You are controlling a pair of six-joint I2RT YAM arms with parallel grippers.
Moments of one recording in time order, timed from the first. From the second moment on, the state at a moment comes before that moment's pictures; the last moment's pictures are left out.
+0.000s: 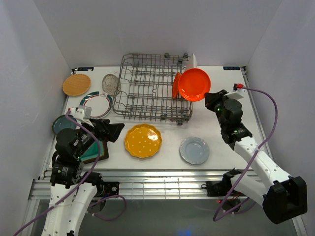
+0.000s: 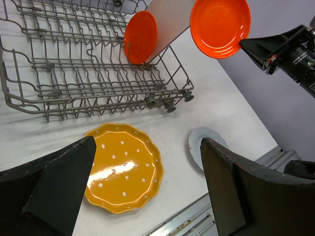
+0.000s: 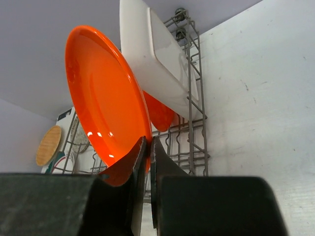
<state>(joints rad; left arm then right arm) -0.16 0.41 0.75 -0.42 0.41 -0.40 0.33 0.97 0.64 0.25 0.21 0.67</state>
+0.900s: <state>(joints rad) -0.16 0.41 0.75 -0.42 0.41 -0.40 0.64 1.52 1.25 0.04 0.60 0.42</state>
